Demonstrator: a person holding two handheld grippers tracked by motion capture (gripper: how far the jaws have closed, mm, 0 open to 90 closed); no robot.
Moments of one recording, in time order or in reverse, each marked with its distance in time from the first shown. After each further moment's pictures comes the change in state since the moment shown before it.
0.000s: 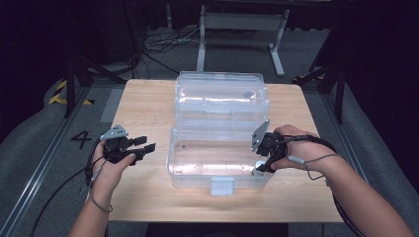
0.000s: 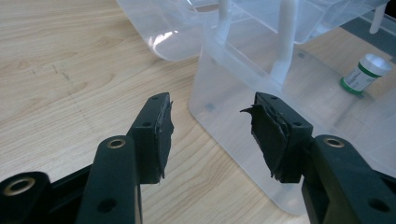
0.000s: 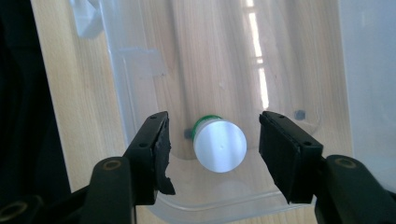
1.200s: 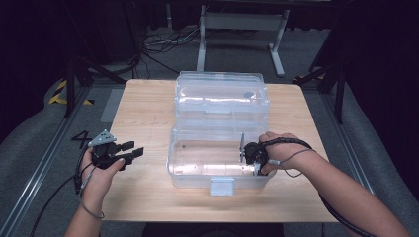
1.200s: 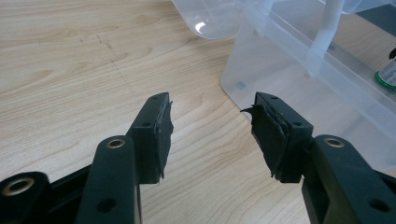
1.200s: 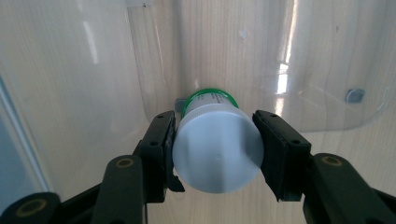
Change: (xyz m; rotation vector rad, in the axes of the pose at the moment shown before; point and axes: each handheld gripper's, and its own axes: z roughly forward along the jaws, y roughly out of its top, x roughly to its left) left arm 0.017 -0.026 -0.021 0.006 0.097 -0.059; right arm -0.012 0.014 0.069 0.331 0.065 -0.102
